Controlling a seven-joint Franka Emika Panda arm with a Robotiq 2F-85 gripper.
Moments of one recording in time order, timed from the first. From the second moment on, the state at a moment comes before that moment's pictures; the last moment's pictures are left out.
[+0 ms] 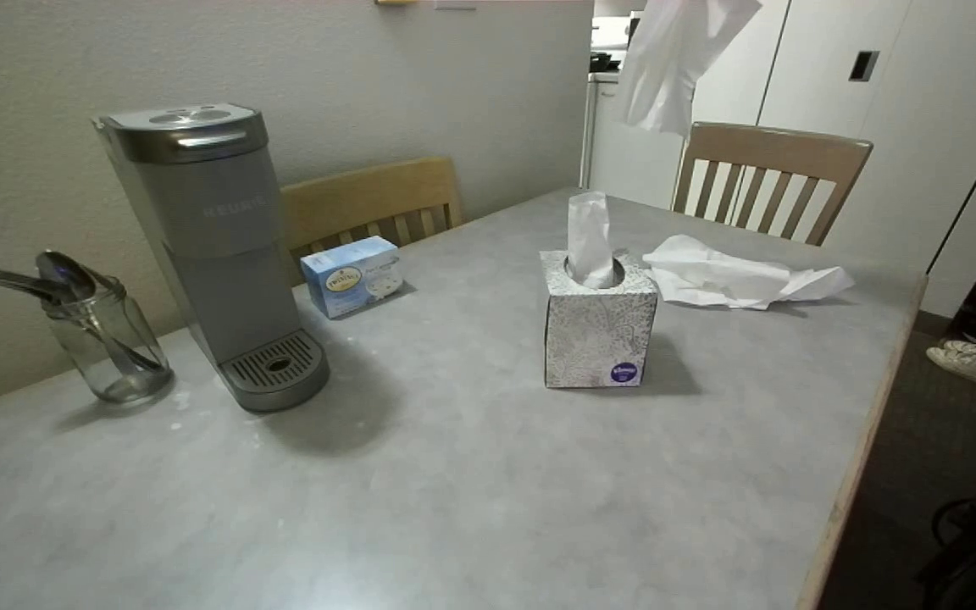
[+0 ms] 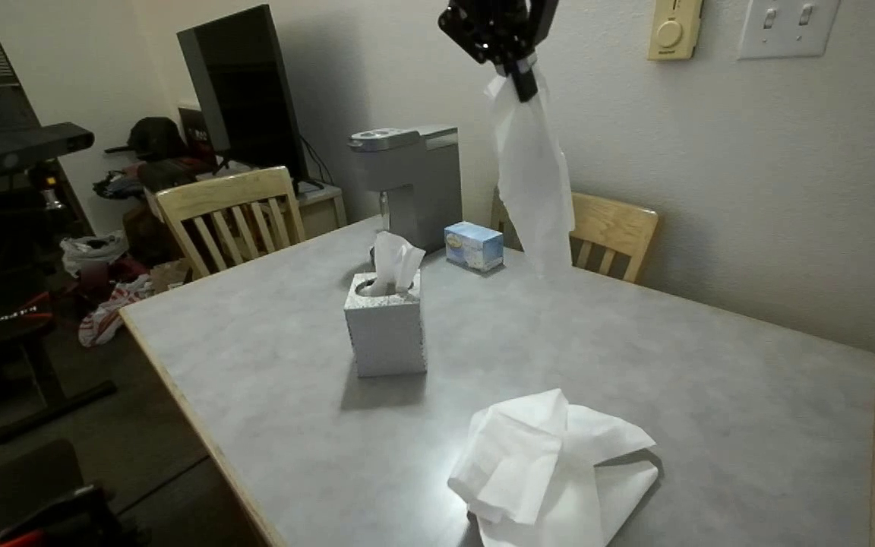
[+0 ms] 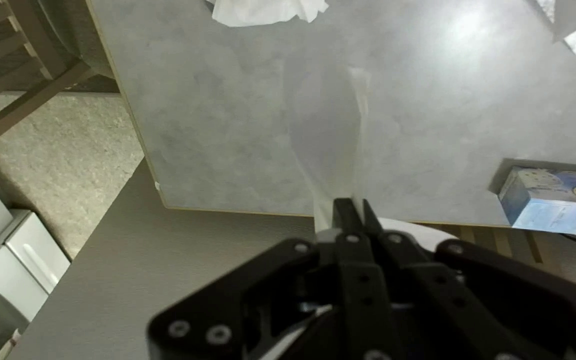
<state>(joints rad) -0.12 0.03 -0.17 -1.88 -0.05 2.33 -0.24</state>
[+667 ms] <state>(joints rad) -0.25 0.26 -0.18 -1.89 0.09 2.39 -0.46</state>
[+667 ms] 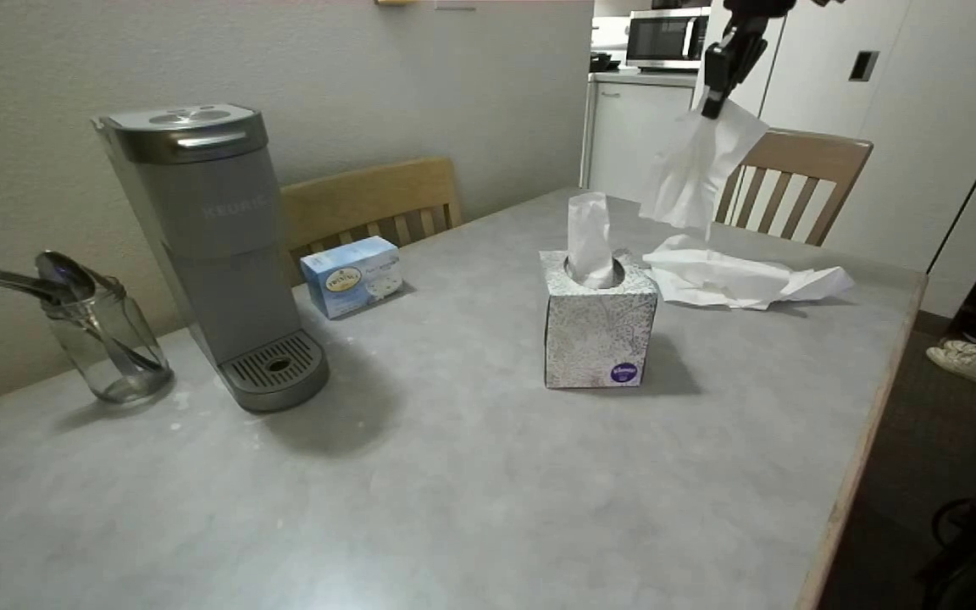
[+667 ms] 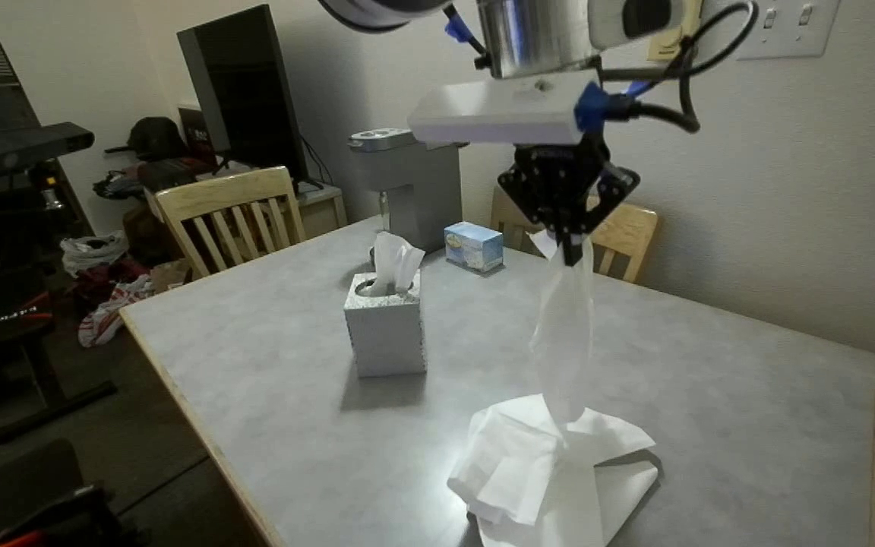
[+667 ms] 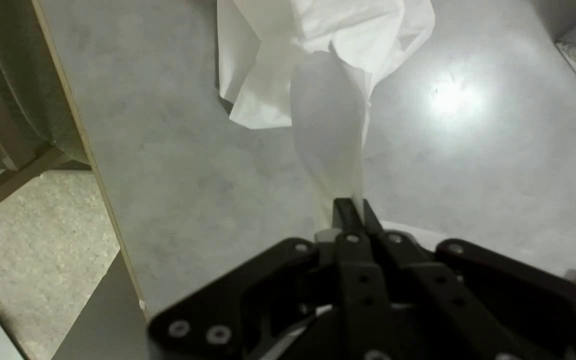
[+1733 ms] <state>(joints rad) -0.30 0.47 -0.16 -1.98 0.08 2.45 -0.46</state>
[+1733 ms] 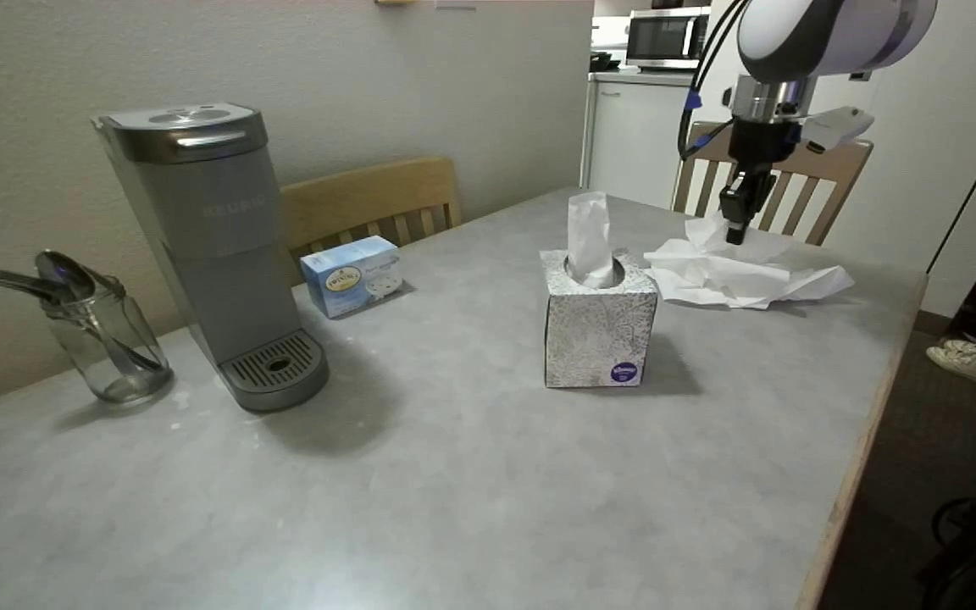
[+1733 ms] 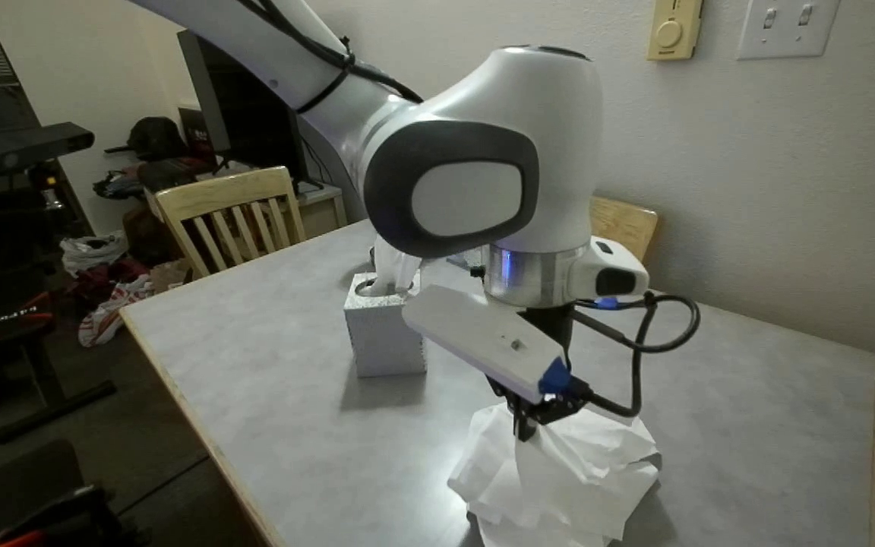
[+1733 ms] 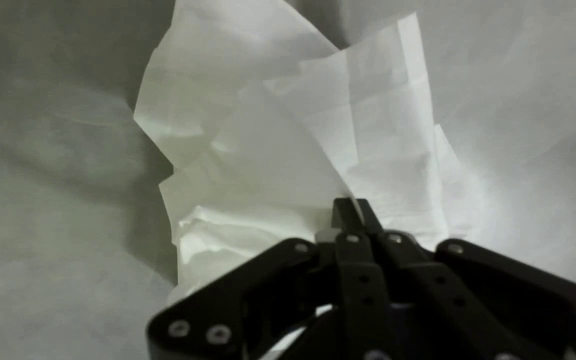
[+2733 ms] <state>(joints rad) -0.31 0.35 -0.15 -2.00 0.06 2.42 -0.44</state>
